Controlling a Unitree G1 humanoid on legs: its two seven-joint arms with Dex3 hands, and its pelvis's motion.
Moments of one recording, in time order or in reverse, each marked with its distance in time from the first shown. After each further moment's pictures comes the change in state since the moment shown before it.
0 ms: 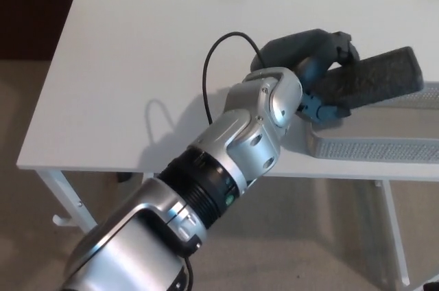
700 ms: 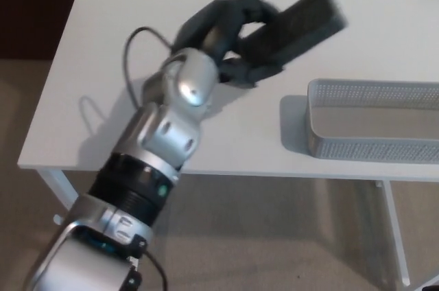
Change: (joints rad) left_arm 0.138 0.116 0.239 -0.251 -0.042 -0.053 -0.037; right_arm -0.019 0.000 0.011 0.066 -0.001 -0.012 -0.001
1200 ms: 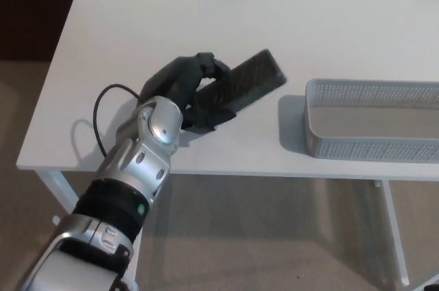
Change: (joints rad) left_arm 0.079 0.075 0.114 0.287 0.007 -0.111 0.073; right_arm -0.001 0.002 -0.024 0.000 0.013 0.000 0.008
